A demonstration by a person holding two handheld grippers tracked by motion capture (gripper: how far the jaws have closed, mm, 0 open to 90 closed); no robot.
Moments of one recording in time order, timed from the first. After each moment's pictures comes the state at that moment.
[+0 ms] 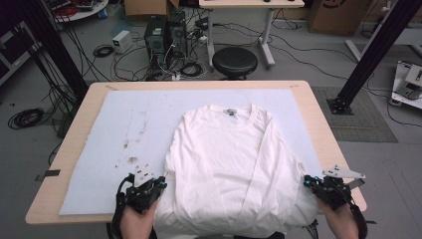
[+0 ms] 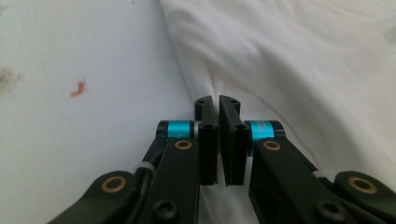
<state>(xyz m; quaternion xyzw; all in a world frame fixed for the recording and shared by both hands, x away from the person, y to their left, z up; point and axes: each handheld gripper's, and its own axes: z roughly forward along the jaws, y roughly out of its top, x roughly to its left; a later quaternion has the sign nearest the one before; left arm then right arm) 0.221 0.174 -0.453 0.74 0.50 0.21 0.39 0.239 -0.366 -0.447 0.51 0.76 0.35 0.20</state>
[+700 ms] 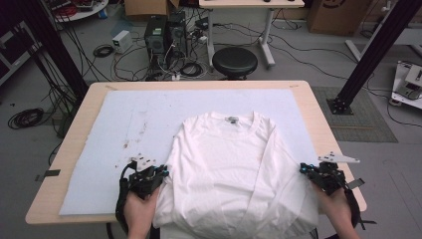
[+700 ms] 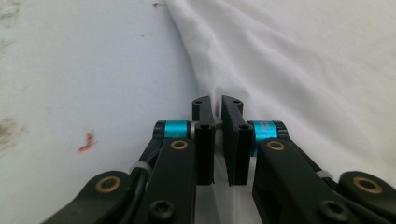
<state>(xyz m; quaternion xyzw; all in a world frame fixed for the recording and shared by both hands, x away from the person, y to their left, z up) 0.266 0.180 -0.442 0.73 0.52 0.22 0.39 0.284 -0.368 -0.439 0.52 0.75 0.37 0.19</state>
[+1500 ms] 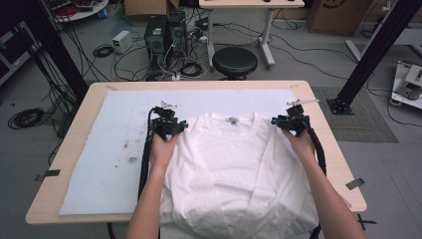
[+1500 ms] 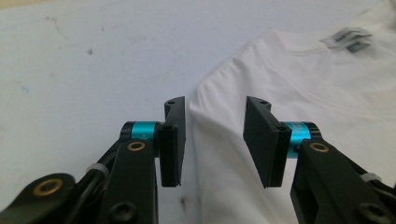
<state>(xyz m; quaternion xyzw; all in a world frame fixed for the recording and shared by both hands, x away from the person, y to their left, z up) 0.451 0.128 -0.415 0.75 0.51 0.19 0.38 0.467 -0.303 -0.417 0.51 0.76 0.36 0.18</state>
